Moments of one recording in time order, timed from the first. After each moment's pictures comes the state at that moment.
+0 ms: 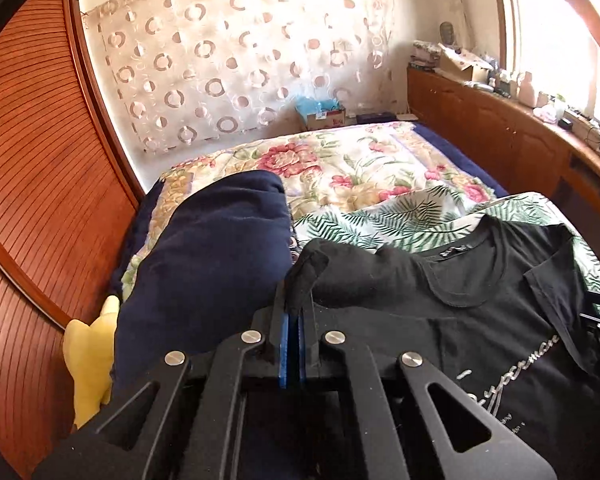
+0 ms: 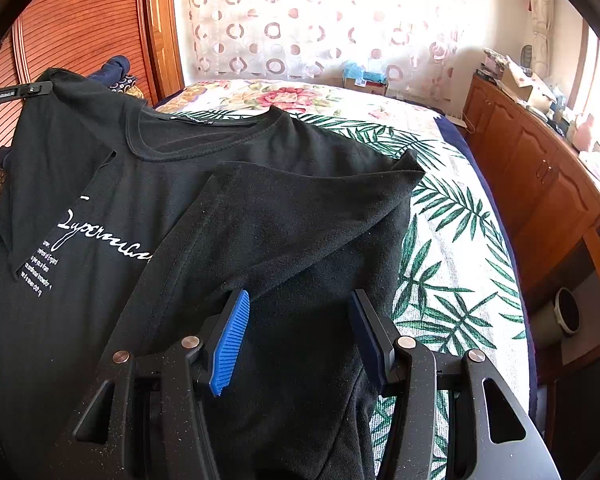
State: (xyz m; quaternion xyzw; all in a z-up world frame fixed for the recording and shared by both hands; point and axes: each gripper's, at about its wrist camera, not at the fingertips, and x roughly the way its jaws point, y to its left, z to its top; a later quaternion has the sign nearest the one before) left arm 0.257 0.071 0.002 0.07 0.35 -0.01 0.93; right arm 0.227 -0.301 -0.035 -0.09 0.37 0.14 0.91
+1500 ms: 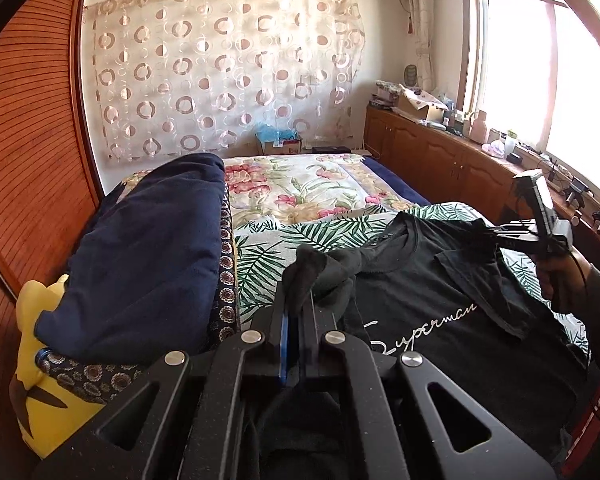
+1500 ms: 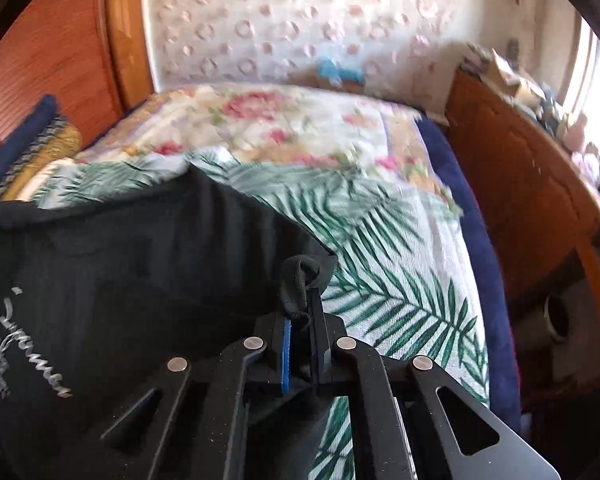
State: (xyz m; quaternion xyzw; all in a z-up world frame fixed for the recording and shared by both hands) left arm 0.159 0.051 -0.005 0.00 0.29 -0.09 0.95; right arm 0.321 -0.320 -0.009 -0.09 0.36 0.11 0.92
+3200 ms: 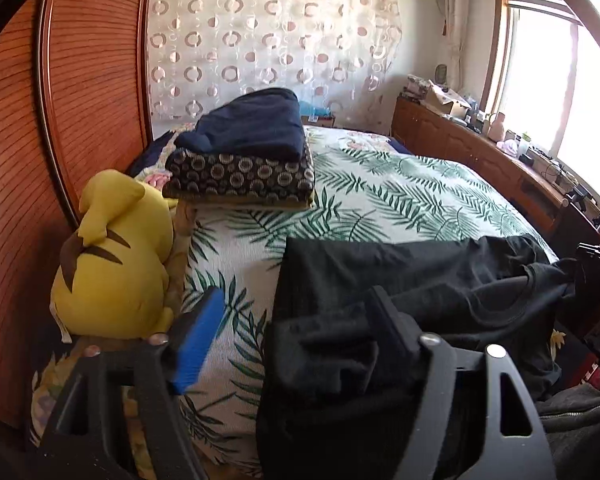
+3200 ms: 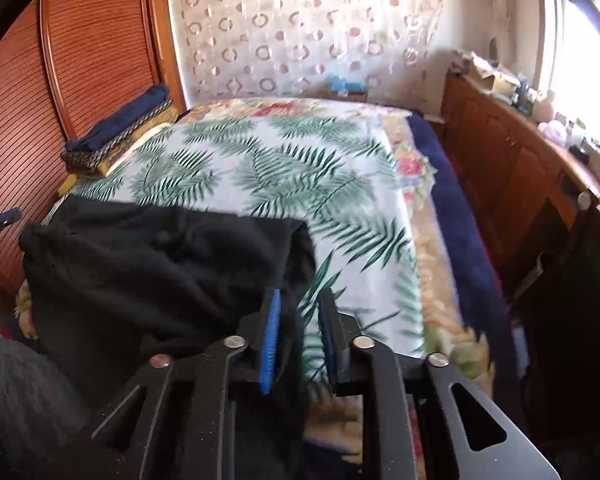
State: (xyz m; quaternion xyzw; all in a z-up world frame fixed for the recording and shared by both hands) left arm -0.024 0.125 -0.055 -0.04 0.32 -0.04 0.94; right arm -0.024 -0.399 0.059 -0.06 0.34 0.13 0.93
